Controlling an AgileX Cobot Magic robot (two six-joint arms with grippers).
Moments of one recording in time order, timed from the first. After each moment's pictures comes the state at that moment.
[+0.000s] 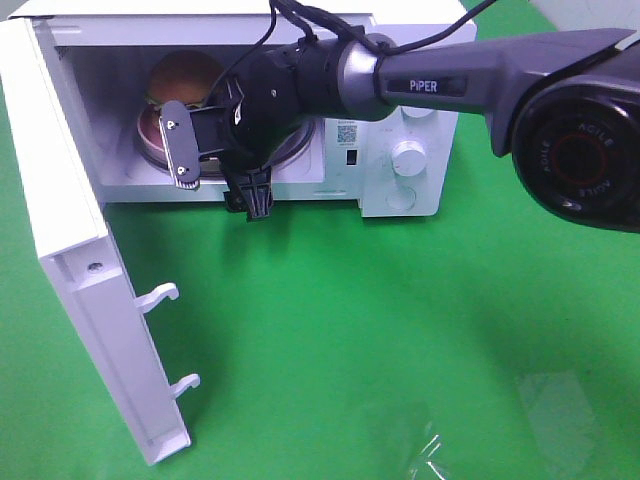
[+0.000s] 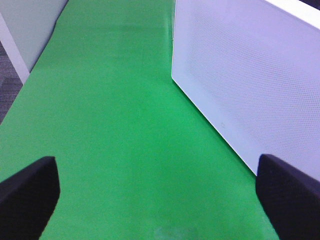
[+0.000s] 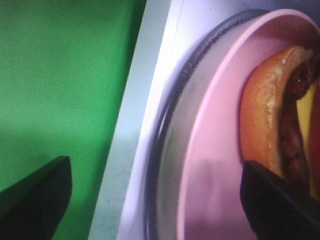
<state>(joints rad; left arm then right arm) 0.06 0.00 -0.51 -0.06 1.05 0.06 0.68 2.46 -1.99 -0.07 0.39 -1.16</state>
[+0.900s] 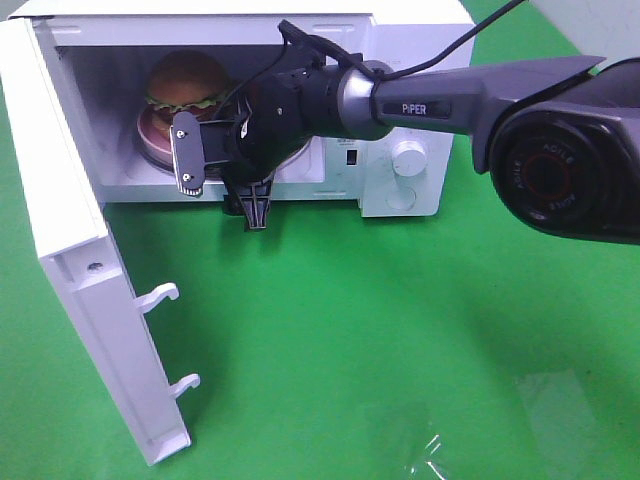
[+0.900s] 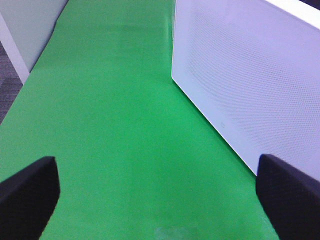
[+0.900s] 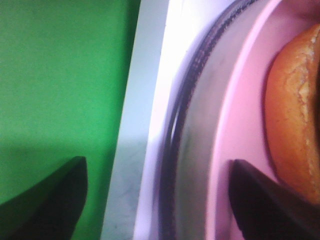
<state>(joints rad) 0.06 0.00 -0.51 -0.06 1.05 0.06 0.65 2.53 -2.03 0.03 0.35 -1.18</state>
